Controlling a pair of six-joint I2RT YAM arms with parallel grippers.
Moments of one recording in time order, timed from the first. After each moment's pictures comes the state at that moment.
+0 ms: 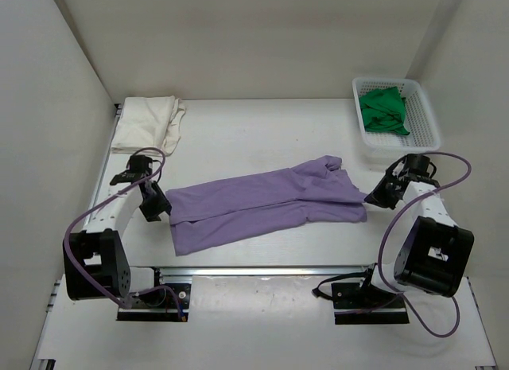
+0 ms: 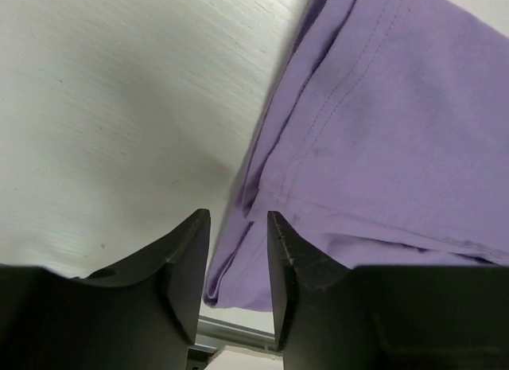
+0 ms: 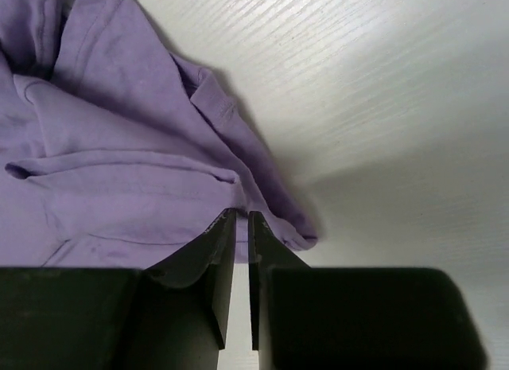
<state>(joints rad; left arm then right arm) 0.05 1.32 0.81 -0.76 -0.05 -0.52 -0.36 1.36 0.81 -0.52 -0.30 0.34</state>
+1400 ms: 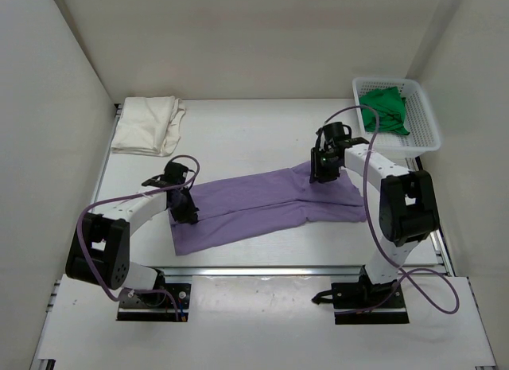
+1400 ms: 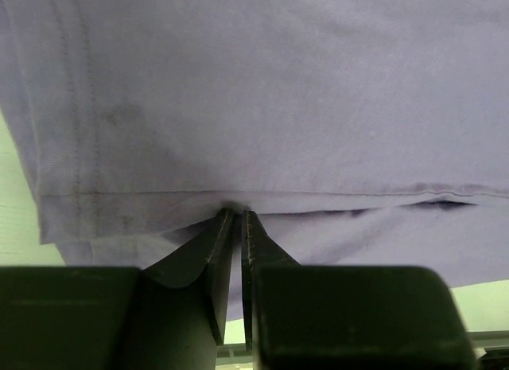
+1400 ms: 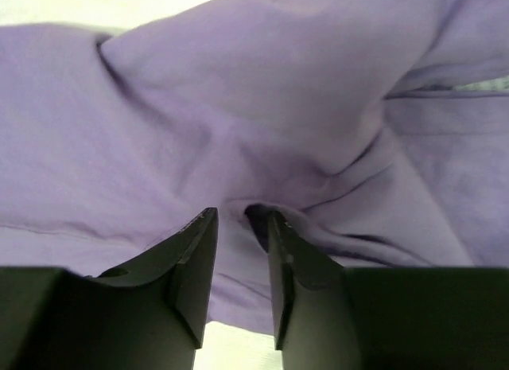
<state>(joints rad) -0.25 1.41 0.72 -0.56 0.05 -0.64 0.23 1.75 1.22 -0.58 -0.15 0.21</state>
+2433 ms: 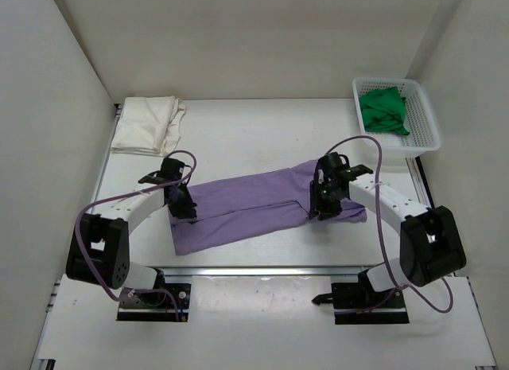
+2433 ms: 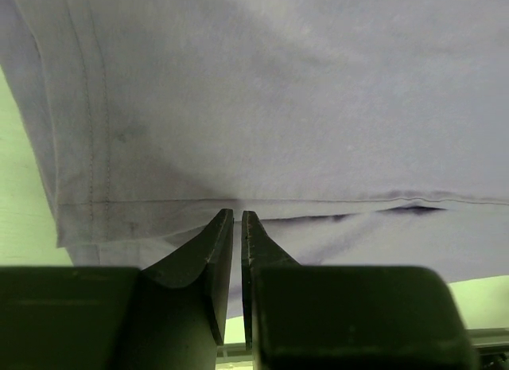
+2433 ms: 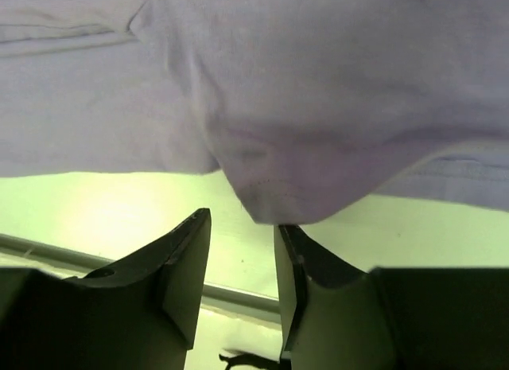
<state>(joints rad) -0.22 1.41 0.76 -0.56 0.06 -0.62 0.38 1.44 0.90 -0.73 -0.14 0.38</state>
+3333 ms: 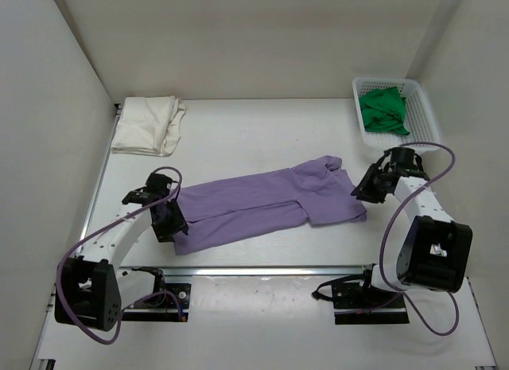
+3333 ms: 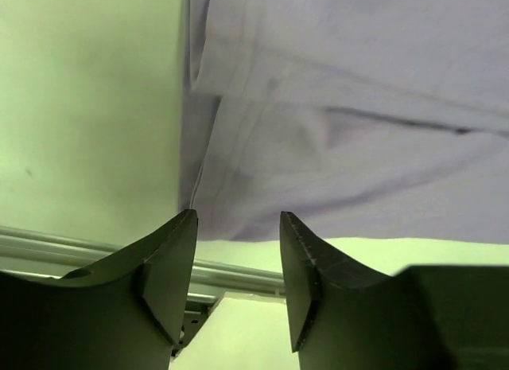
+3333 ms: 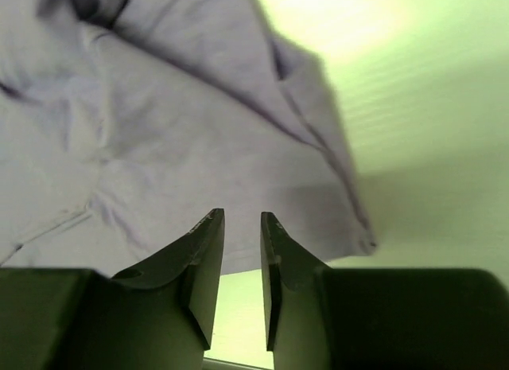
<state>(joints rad) -0.16 1.14 0.67 -0.84 0.01 -0.61 -0.19 1.38 0.86 -0.55 -0.32 0.32</state>
